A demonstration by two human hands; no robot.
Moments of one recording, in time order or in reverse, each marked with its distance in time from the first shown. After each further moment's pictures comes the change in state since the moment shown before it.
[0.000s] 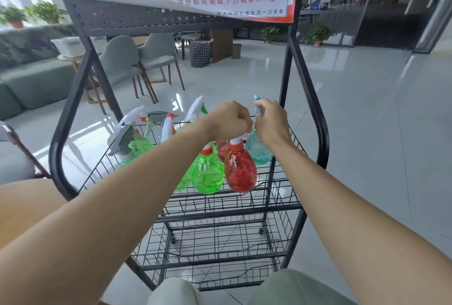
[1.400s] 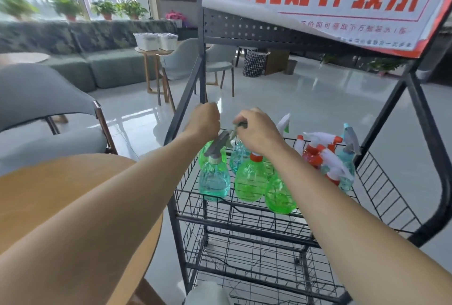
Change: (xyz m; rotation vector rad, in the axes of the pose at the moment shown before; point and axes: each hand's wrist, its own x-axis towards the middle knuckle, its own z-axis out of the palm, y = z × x) left_hand -0.091 -0.183 -0.110 0.138 0.497 -0.438; right_hand -0.025 -0.181 0.121 -0.131 -0.393 -0.384
